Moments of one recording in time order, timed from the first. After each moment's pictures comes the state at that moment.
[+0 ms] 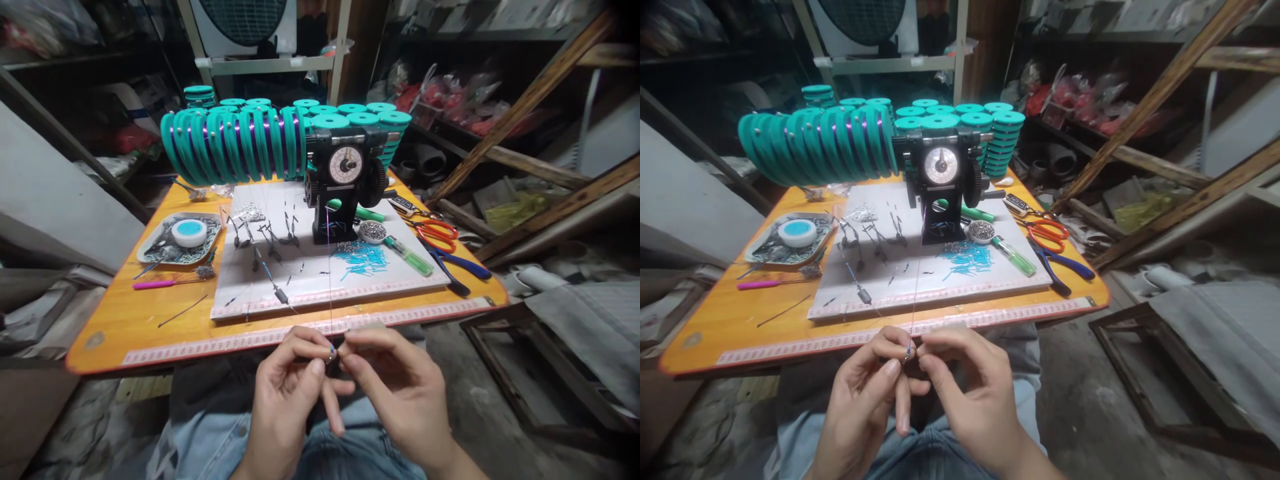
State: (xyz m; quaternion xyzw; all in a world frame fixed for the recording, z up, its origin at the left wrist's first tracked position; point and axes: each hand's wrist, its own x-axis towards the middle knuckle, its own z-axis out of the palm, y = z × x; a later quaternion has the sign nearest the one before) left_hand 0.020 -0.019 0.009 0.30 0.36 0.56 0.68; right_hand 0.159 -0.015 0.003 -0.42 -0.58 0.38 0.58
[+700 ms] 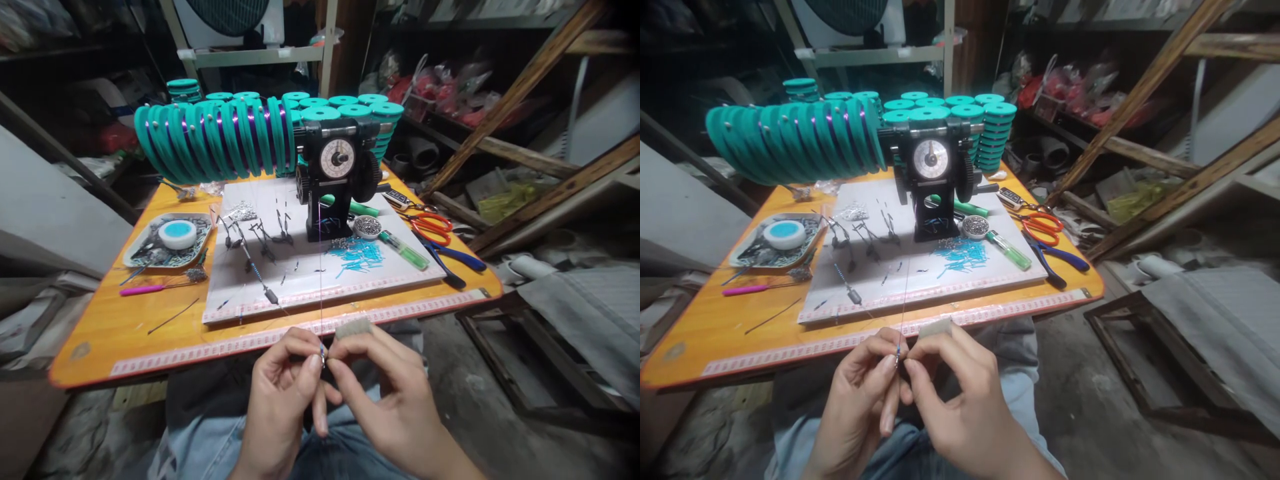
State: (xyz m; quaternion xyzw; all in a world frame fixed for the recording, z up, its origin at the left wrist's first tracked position) left_hand 0.021 -0.014 0.012 0.25 0.39 0.56 0.69; right_hand 0.157 -0.015 0.013 -0.46 -0.68 0.29 0.49
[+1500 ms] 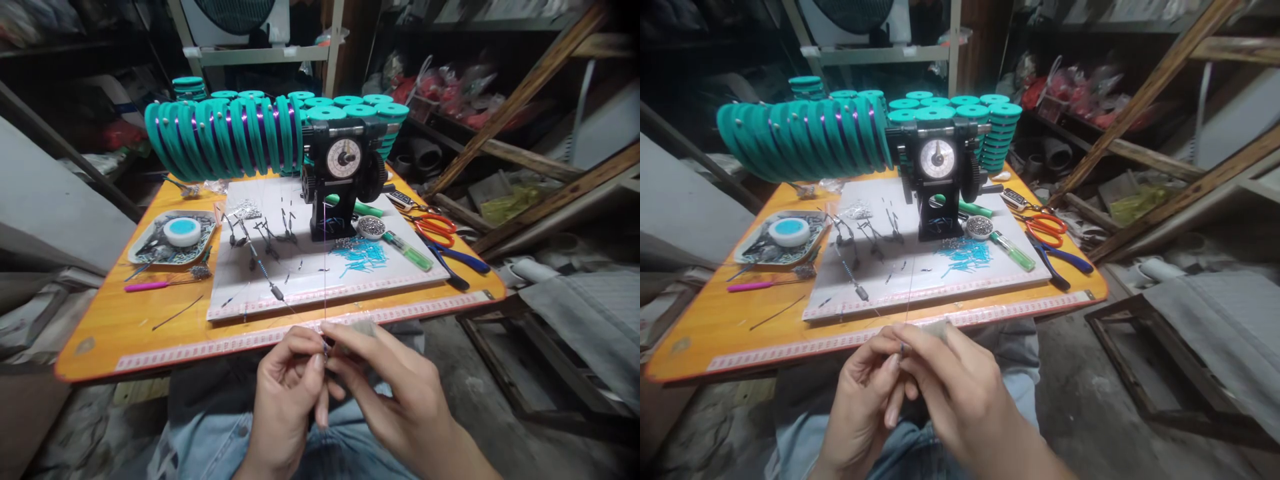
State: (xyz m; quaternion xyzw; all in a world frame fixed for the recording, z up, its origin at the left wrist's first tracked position) left_hand 0.018 -0.013 -0.008 0.30 0.35 0.58 0.67; right_hand 0.161 -0.011 0.025 -0.40 -0.77 0.20 0.45
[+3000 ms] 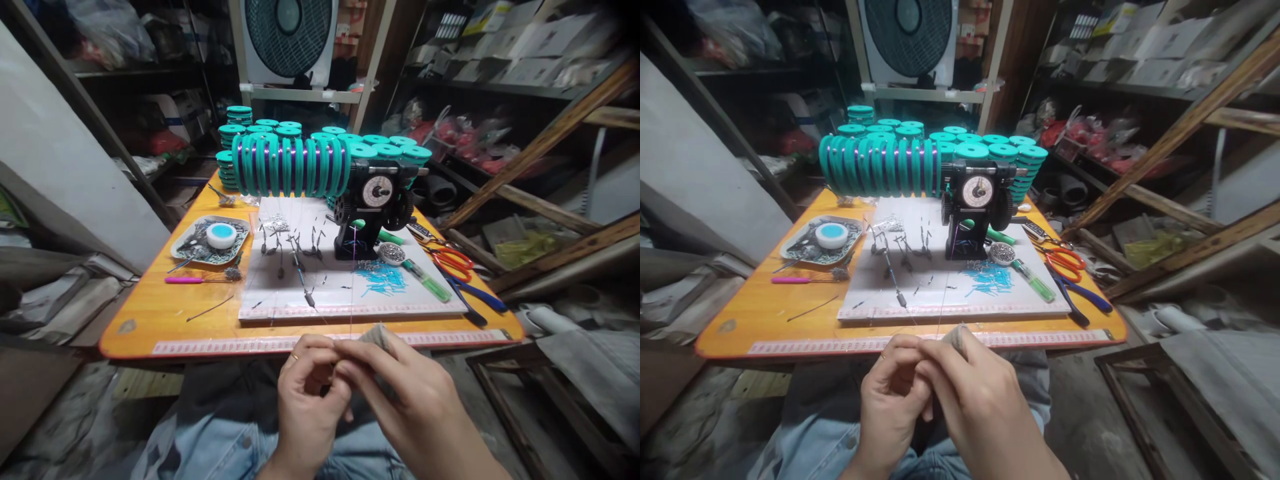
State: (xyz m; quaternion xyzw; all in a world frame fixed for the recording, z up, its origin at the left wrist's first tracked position) left_hand 0.022 -0.013 -0.022 0.38 0.34 0.65 0.56; right_hand 0.148 -0.001 0.042 -0.43 -0.83 0.08 0.35
